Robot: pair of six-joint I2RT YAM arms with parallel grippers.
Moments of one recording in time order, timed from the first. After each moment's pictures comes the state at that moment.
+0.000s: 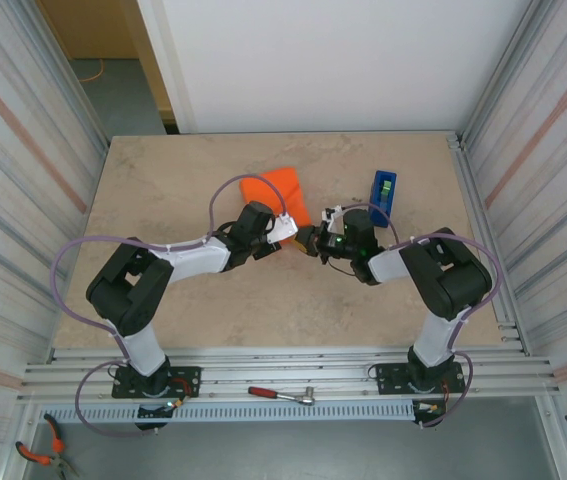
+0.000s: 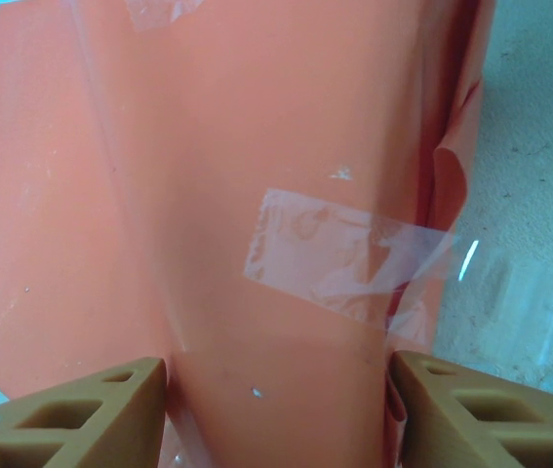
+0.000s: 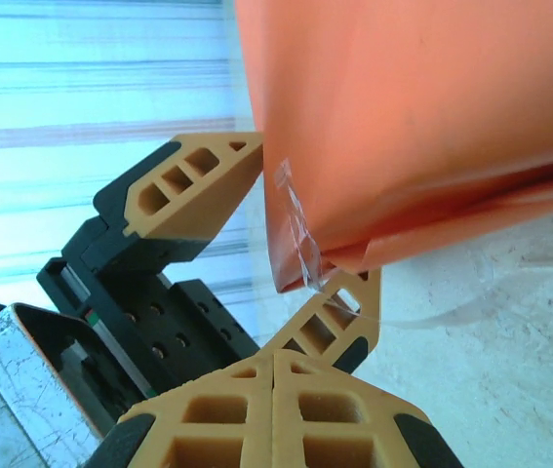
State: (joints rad) left arm -0.68 1.75 0.96 0.04 -0.18 0.65; right arm 0.50 1.79 0.65 0.82 -0.65 1.35
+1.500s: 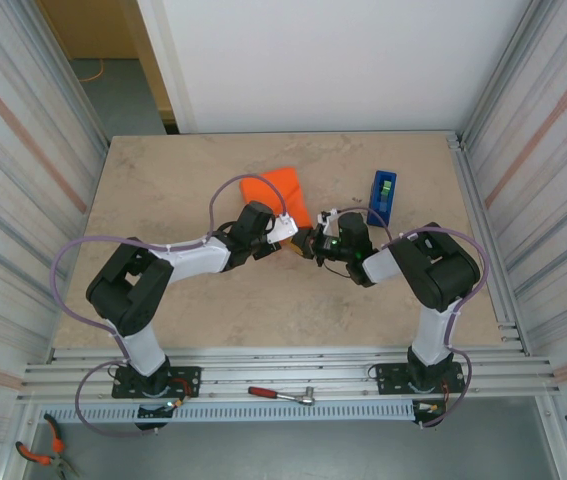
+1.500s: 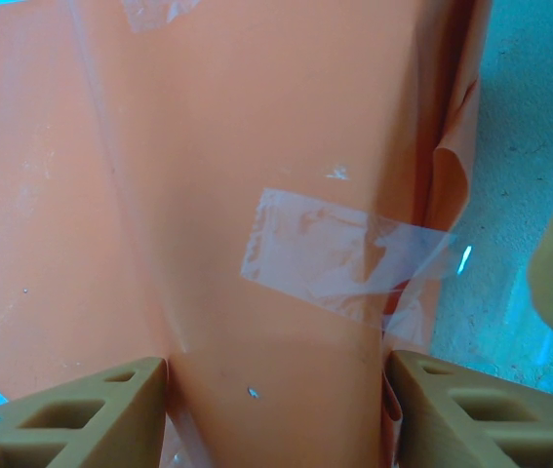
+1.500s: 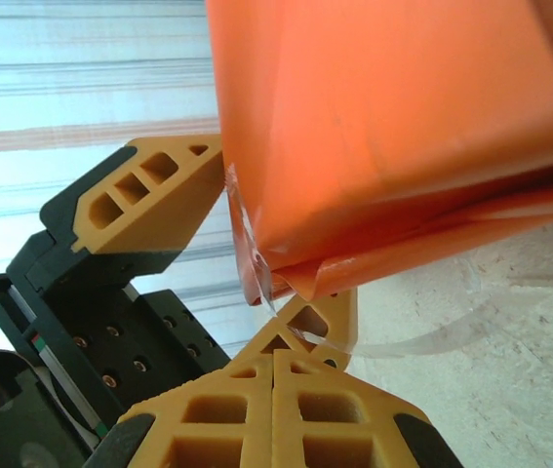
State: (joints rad) left arm -0.68 1.75 0.96 0.04 -0.18 0.66; right arm 0.52 1.87 0.65 0.91 -0.63 1.38
